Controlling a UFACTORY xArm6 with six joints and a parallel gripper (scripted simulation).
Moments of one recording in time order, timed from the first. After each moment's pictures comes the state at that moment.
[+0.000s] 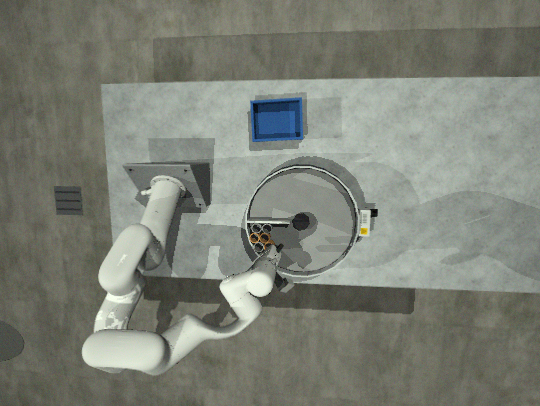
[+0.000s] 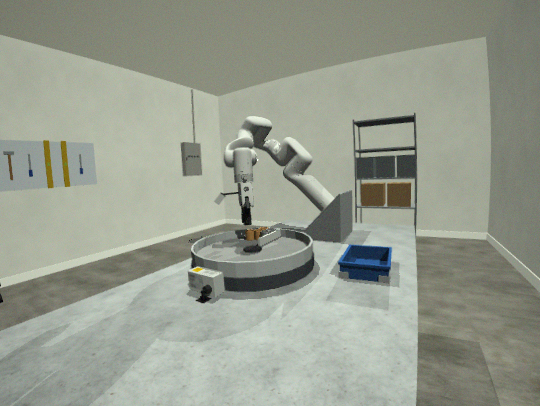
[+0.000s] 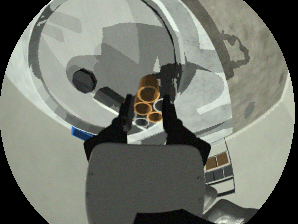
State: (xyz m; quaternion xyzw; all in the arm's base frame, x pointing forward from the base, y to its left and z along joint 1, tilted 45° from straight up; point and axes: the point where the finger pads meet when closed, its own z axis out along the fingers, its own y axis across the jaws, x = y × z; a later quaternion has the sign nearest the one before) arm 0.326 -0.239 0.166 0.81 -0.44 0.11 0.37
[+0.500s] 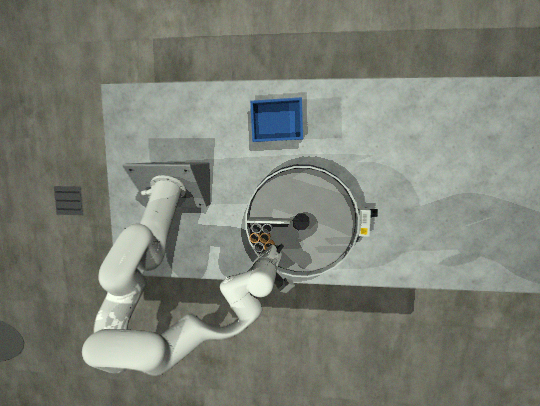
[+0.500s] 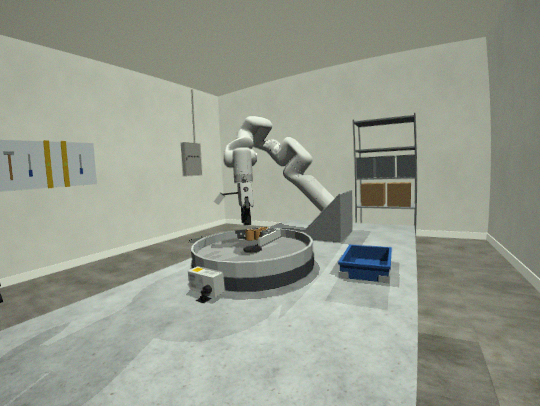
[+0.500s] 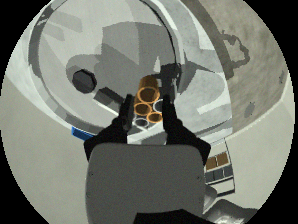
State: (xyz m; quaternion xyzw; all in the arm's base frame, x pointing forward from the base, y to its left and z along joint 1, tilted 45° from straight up) arm 0.327 -0.240 0.167 0.81 -0.44 0.11 0.37
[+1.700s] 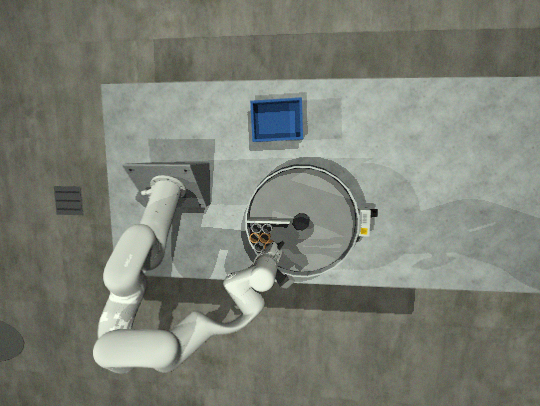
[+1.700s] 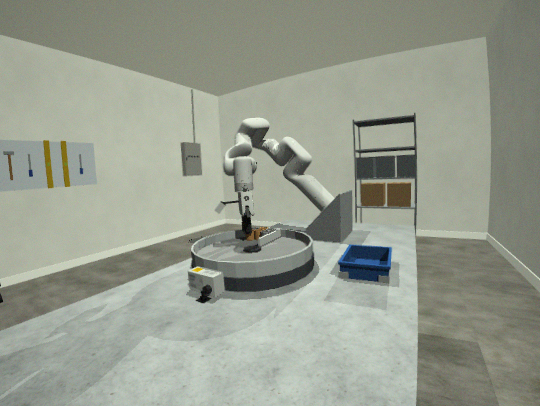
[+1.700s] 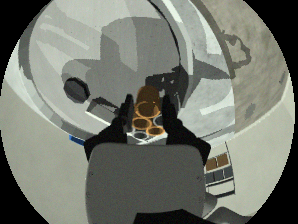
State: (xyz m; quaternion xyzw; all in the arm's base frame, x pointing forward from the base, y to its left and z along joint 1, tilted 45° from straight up) arm 0.321 -0.265 0.142 0.81 -0.44 0.11 0.37
